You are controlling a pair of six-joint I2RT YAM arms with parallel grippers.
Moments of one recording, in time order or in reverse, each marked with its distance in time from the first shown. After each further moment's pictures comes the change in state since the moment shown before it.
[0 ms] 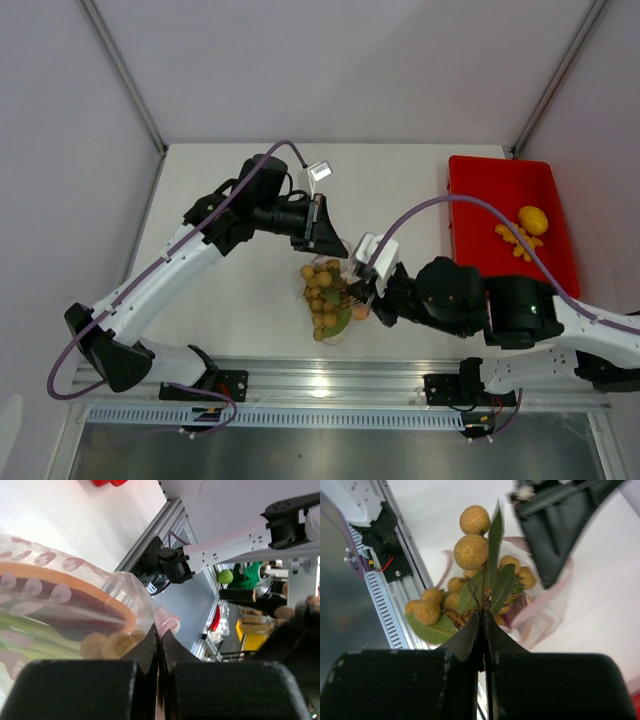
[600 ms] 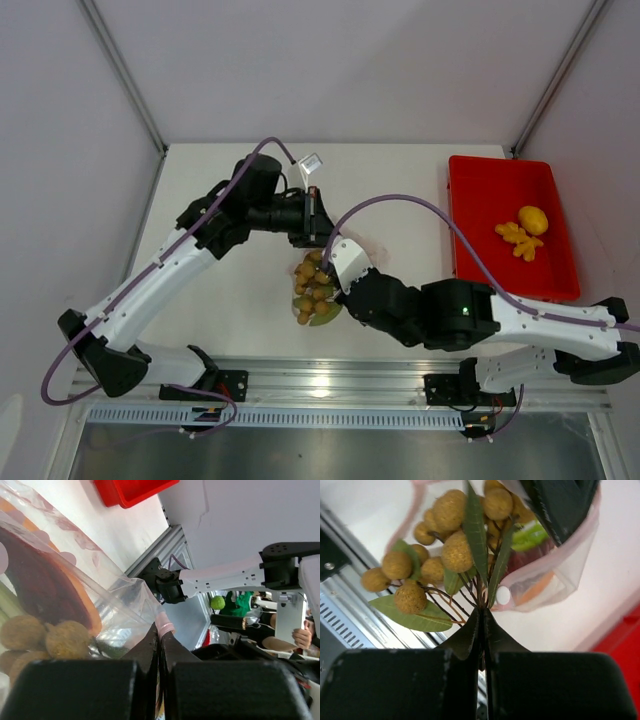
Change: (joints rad) left arm -0.009 -0.029 0.000 0.037 -0.116 -0.159; right arm 0.108 0.173 -0.019 -0.093 0.311 0.158
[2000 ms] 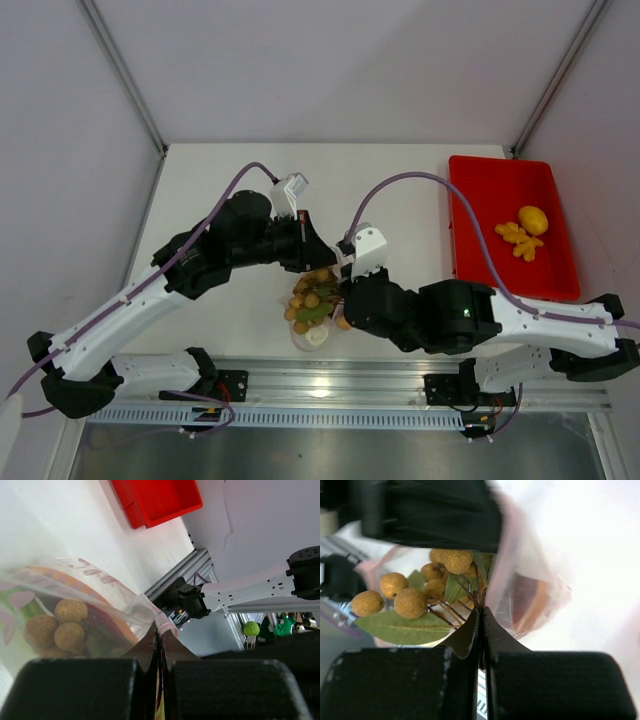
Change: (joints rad) left arm -0.212 -0.209 -0.126 0.020 -0.408 0.003; right arm 0.043 0.066 0.084 -0.070 0.116 0.454
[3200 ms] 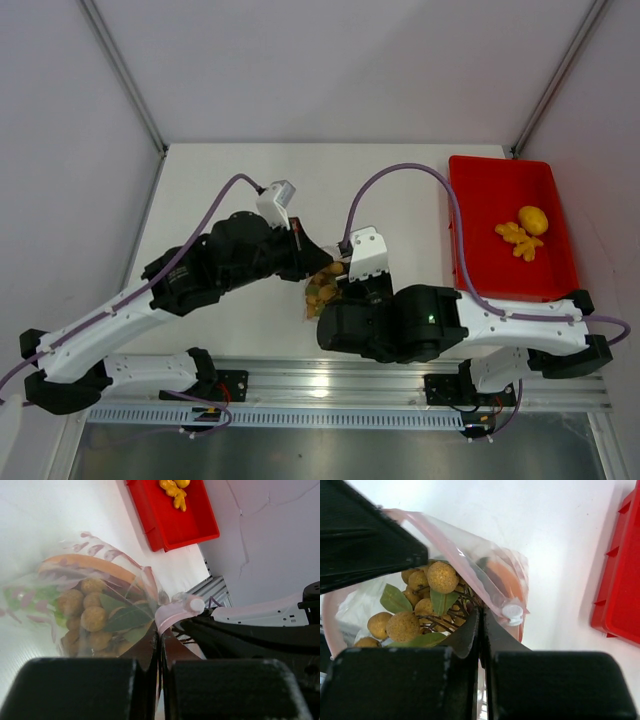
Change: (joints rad) left arm -0.159 -0.058 -0.012 -0.024 -0.336 -0.056; right arm 0.044 0.160 0.146 -0.362 0.346 0.290
